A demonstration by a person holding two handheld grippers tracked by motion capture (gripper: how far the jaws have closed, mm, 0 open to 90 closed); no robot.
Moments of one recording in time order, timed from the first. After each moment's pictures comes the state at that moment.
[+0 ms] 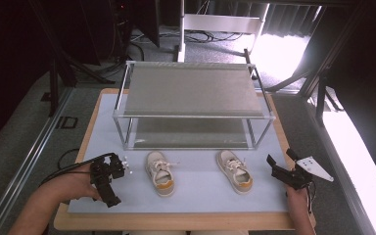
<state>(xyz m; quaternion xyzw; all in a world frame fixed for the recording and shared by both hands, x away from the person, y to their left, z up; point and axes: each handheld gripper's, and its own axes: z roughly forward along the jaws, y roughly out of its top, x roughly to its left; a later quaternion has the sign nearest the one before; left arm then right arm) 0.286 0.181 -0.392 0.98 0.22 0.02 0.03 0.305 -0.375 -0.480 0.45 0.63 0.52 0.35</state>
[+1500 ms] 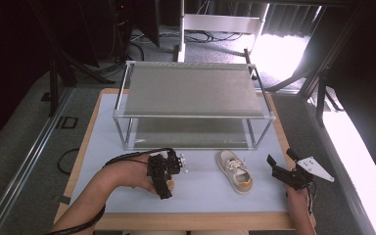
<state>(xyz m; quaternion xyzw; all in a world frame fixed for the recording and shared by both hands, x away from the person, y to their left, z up) 0.305 0.046 -0.382 0.99 0.11 -0.01 0.07 0.305 -0.377 -0.480 0.45 0.63 0.53 0.35</state>
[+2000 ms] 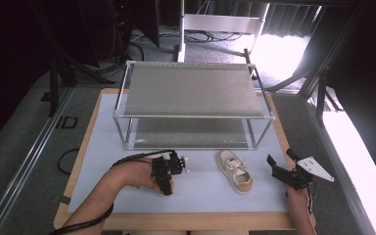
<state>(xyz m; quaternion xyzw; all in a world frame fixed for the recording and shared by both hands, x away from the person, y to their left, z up) 0.320 0.042 -0.413 0.99 0.14 -0.05 0.04 0.305 -0.377 -0.480 0.45 0.63 0.53 0.35</state>
